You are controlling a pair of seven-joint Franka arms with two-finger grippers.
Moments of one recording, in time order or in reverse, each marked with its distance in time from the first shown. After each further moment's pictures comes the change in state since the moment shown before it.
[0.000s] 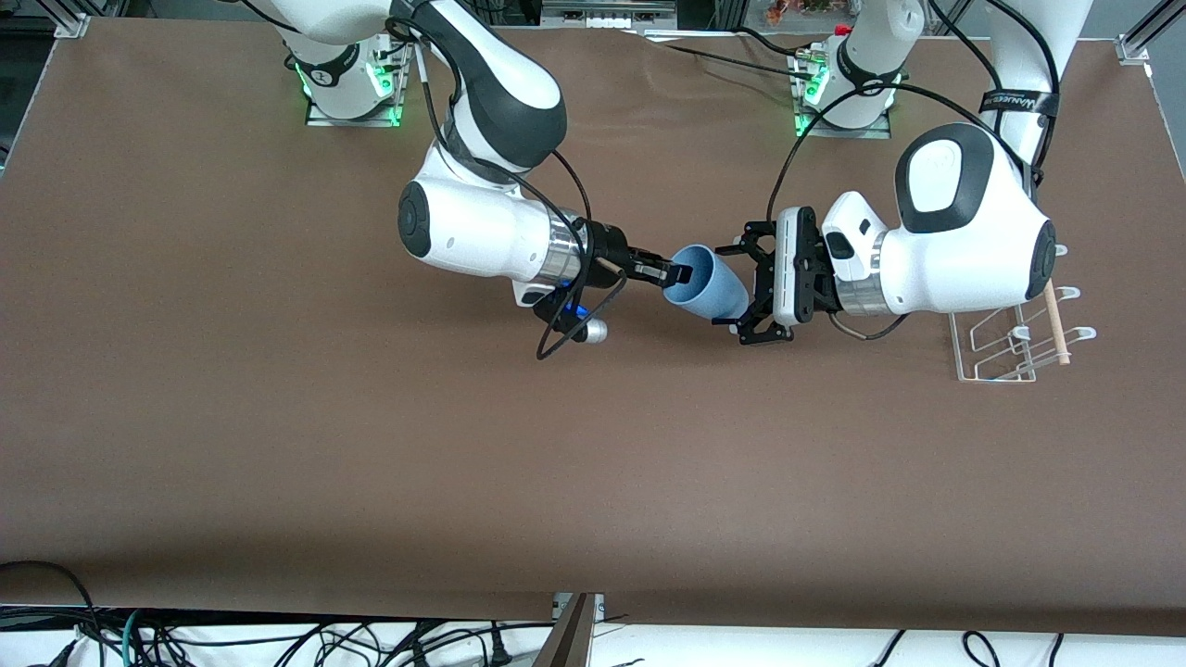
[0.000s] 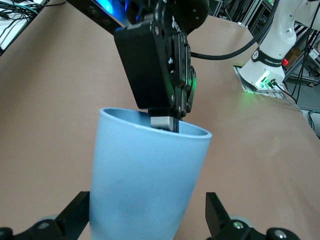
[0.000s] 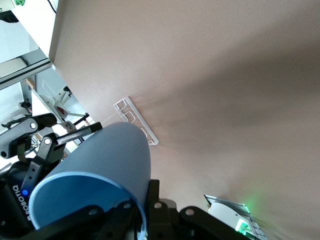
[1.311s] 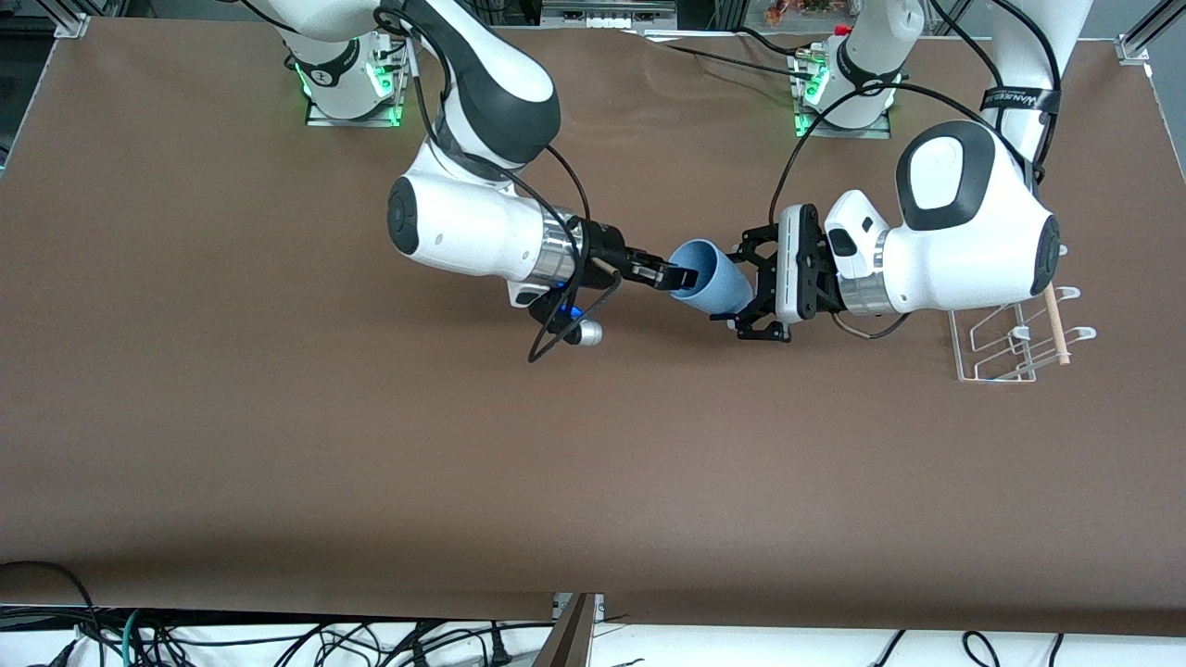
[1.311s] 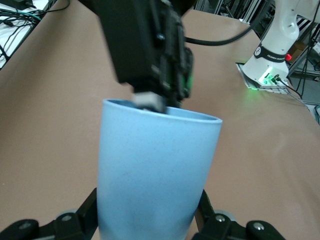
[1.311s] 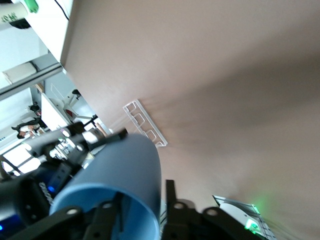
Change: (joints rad) left arm 0.003 -0.012 0.001 -0.002 0.002 0.003 0.033; right arm -0.016 -0.001 -0.009 0.039 0.002 -0.010 0.024
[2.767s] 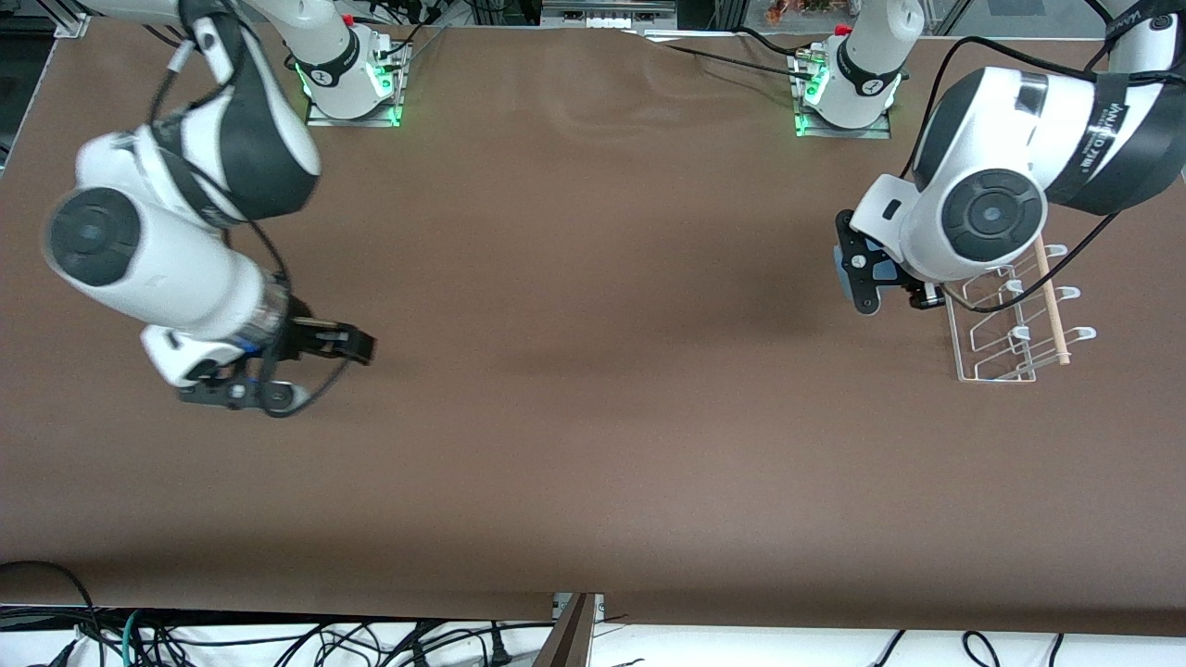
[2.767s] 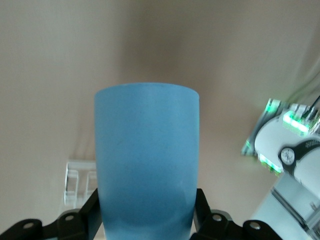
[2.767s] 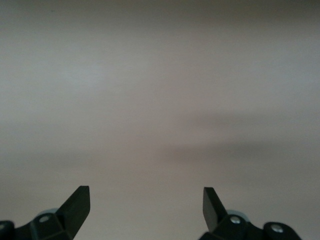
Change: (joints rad) left arm -0.031 -0.026 0.003 0.122 1.126 -0.552 -0.573; right arm -0.421 -0.215 -0.044 -0.086 -0.932 -0.502 -0.486
